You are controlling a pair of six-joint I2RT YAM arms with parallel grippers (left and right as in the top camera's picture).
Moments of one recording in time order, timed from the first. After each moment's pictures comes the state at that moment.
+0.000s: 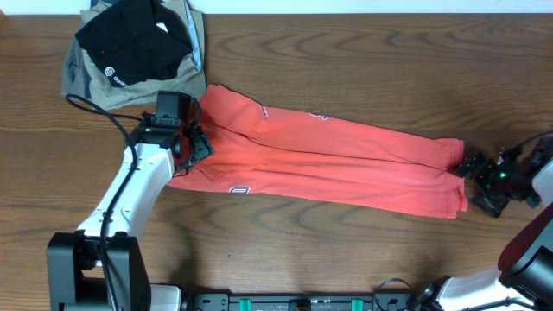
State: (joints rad) left arm -0.08 1.56 0.99 -0.69 -0.11 -0.62; right arm -0.65 1.75 0.96 -0.74 -0.42 0.17
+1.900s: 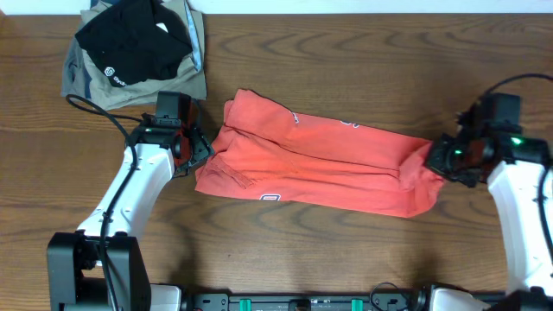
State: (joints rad) left arm -0.08 1.56 0.99 -0.71 -0.11 -0.62; right arm -0.14 1.39 1.07 -0.99 -0.19 0.35
